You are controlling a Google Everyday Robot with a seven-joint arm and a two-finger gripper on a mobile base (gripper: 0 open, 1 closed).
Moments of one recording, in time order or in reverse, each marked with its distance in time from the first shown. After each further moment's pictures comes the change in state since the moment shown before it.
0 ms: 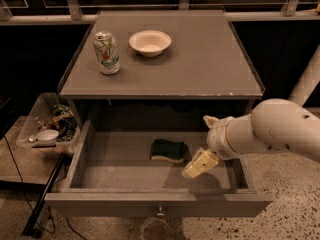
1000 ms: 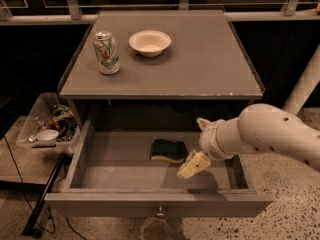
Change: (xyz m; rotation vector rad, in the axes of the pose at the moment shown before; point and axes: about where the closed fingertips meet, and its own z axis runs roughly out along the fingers) arm 0.002 0.001 0.028 -0.005 0.011 -0.024
